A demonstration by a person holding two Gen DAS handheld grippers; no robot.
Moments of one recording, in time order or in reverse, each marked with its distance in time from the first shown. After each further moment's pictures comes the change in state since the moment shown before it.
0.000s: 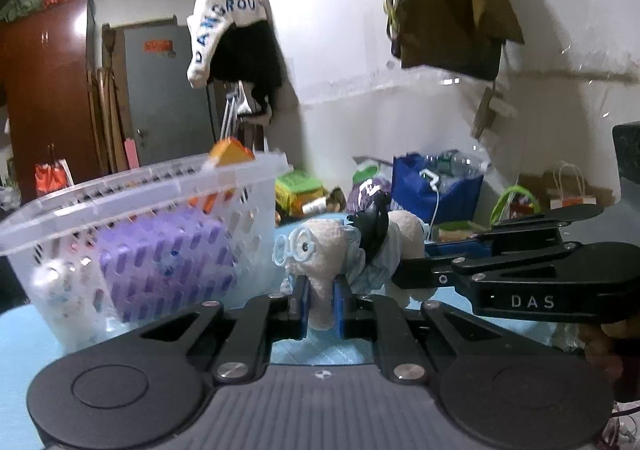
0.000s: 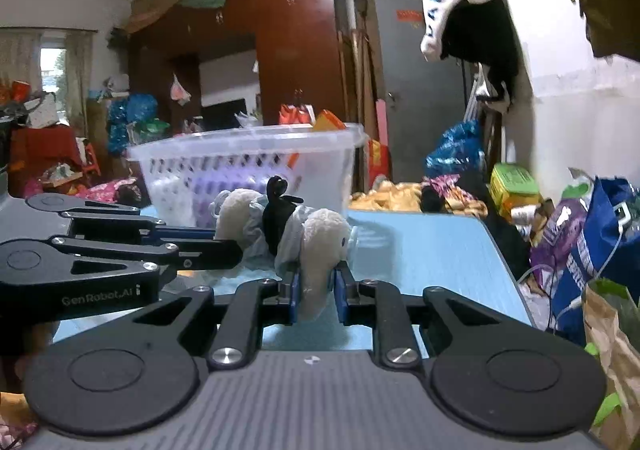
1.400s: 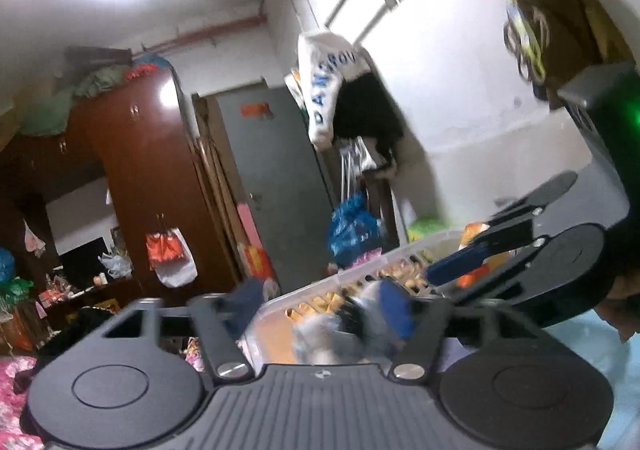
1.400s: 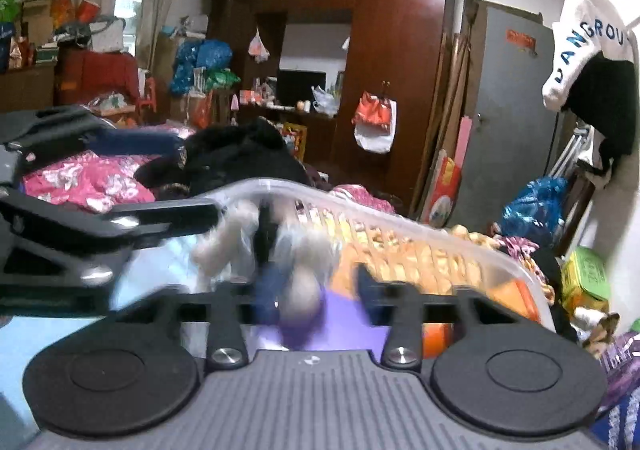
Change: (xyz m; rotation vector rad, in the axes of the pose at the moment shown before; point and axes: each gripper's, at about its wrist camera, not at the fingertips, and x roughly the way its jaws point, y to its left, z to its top) left arm -0.004 0.154 0.063 0.105 -0.165 0.335; right arm 0.166 0.077 0.114 -0.263 0.051 0.122
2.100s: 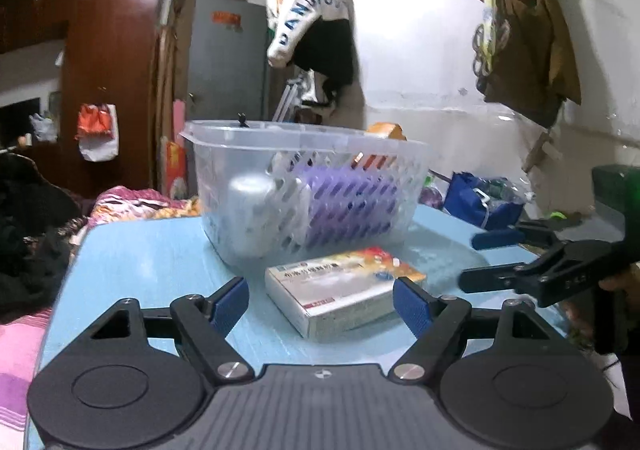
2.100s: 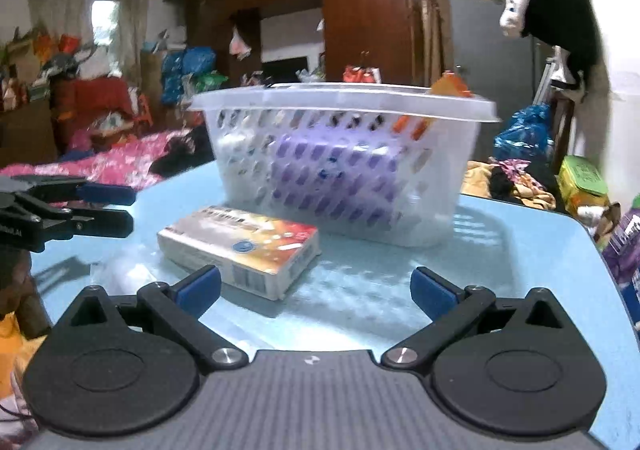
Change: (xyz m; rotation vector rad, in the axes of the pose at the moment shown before) left arm -0.074 0.010 -0.099 -0.302 0.224 -0.302; right arm -0.077 0.000 -0.105 0.153 0.088 0.075
